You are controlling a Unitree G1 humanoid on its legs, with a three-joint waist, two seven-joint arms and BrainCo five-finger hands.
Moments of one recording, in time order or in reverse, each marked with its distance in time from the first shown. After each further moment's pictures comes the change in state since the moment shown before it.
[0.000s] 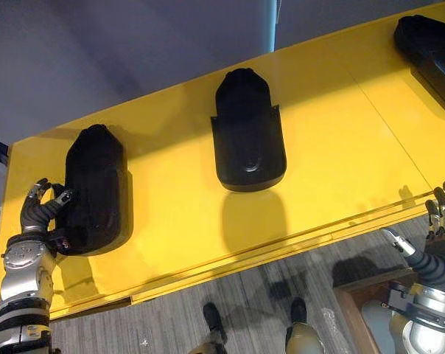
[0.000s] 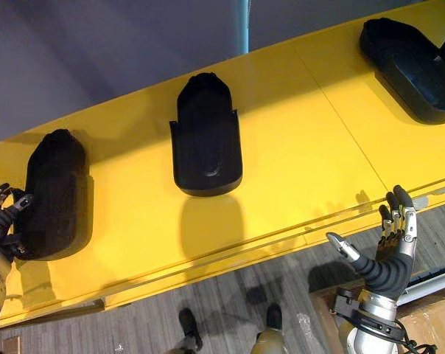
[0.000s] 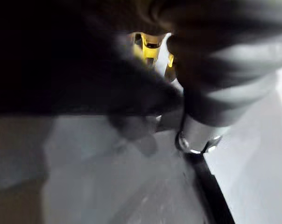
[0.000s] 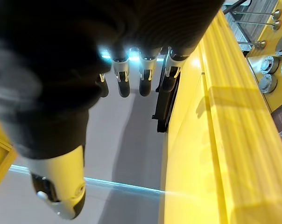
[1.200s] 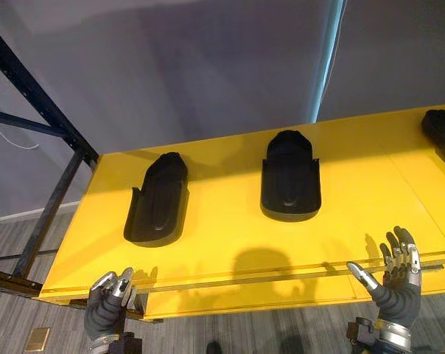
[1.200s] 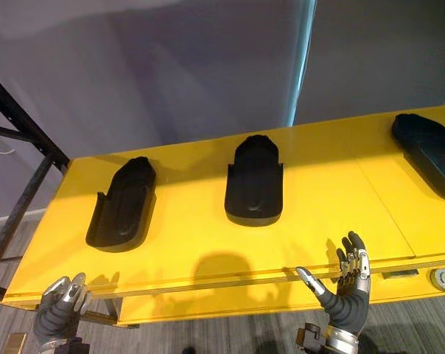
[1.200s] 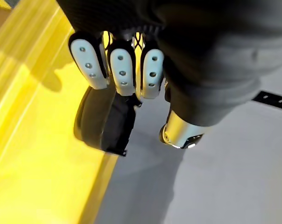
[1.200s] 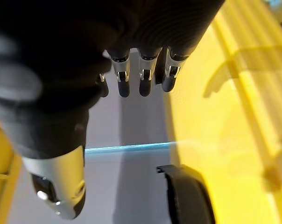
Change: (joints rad) left arm 0.927 -0.692 -0.236 -1.046 -0.231 -0.162 -0.005; right arm 0.196 0.159 0.200 0.013 -0.049 -0.012 -0.040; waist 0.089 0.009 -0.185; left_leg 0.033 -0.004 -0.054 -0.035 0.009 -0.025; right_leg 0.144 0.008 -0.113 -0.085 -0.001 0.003
